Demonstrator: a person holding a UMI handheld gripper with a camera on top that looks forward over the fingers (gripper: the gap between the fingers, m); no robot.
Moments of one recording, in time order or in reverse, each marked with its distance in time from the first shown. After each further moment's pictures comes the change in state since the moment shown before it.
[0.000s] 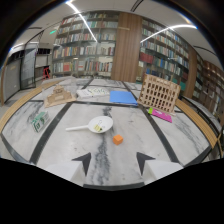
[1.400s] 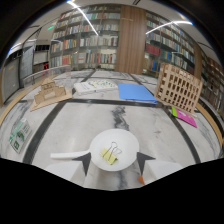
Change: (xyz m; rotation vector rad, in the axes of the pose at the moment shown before) arm -0.053 -0.029 0.206 -0.070 -0.032 0.012
